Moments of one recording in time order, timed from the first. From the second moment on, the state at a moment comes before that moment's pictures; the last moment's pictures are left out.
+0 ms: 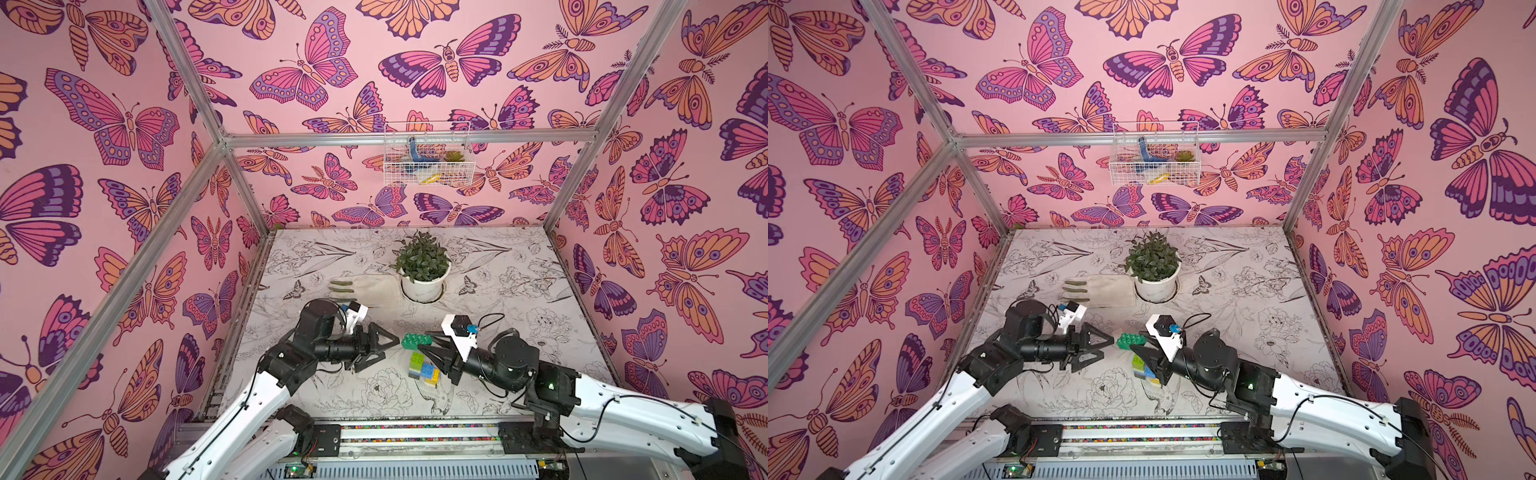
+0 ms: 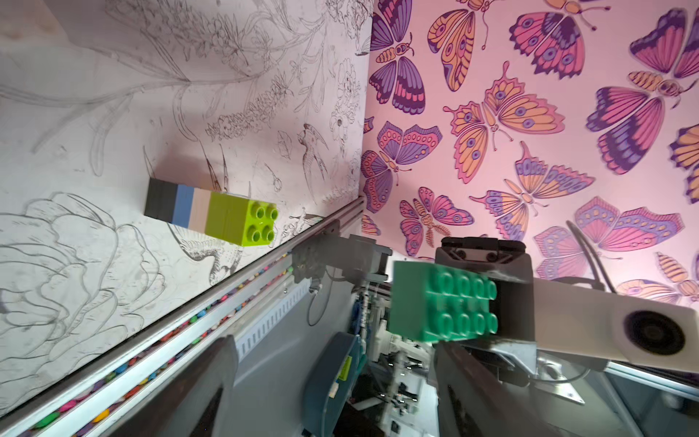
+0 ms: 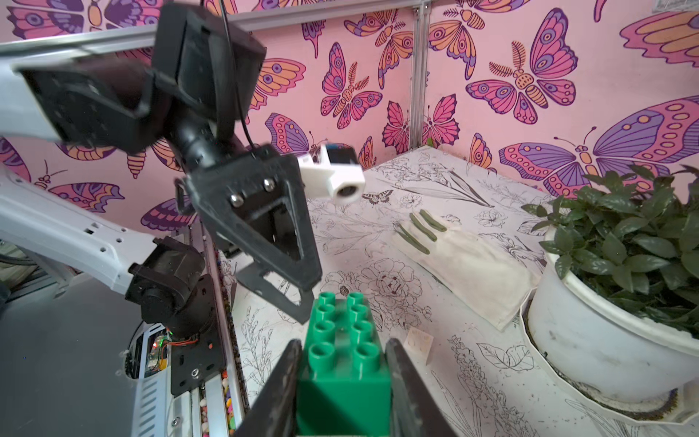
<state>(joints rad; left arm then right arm) -0.50 0.77 0.57 -0.32 0.81 -1.19 1.17 0.81 0.59 0.09 0.08 0.15</state>
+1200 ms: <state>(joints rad) -0.50 0.62 0.25 0.52 0.71 -1.82 1.17 0.95 0.66 0.16 -0.02 0.13</state>
